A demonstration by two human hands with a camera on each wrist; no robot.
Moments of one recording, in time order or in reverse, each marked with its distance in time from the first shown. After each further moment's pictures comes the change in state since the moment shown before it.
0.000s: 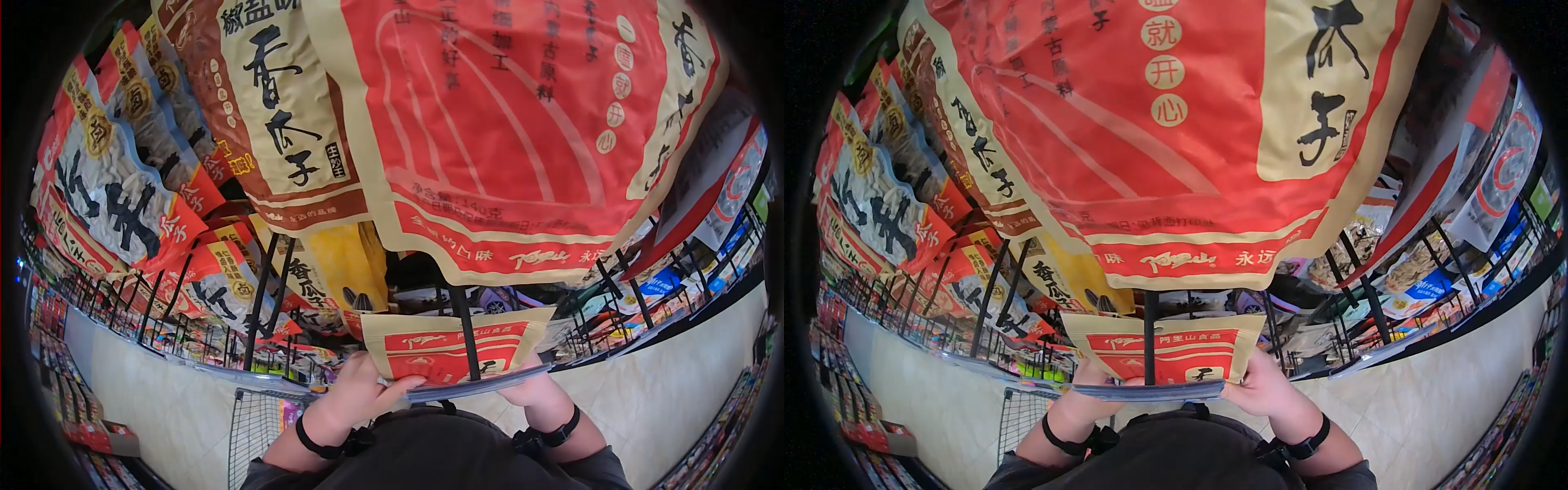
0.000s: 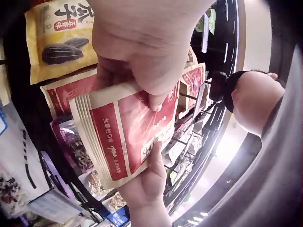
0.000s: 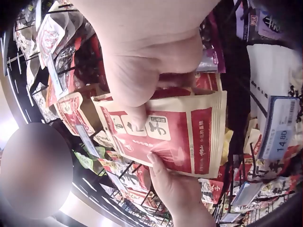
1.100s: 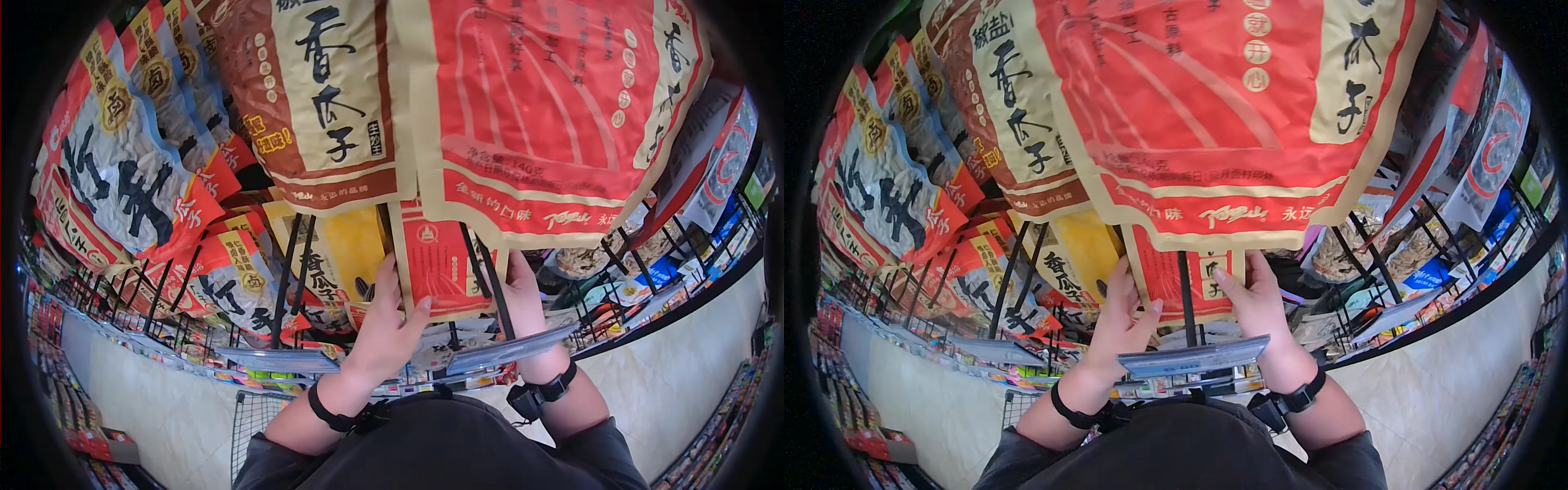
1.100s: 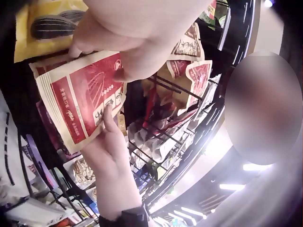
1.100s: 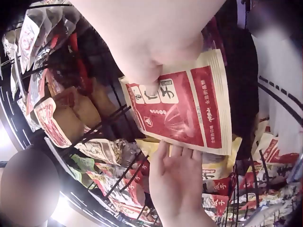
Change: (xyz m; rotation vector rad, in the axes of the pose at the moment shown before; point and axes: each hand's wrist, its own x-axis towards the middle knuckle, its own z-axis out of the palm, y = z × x) left_hand 0.051 -0.010 0.010 -0.492 0.228 -0.157; right_hand 0.089 0.016 0.004 0.171 0.492 0.007
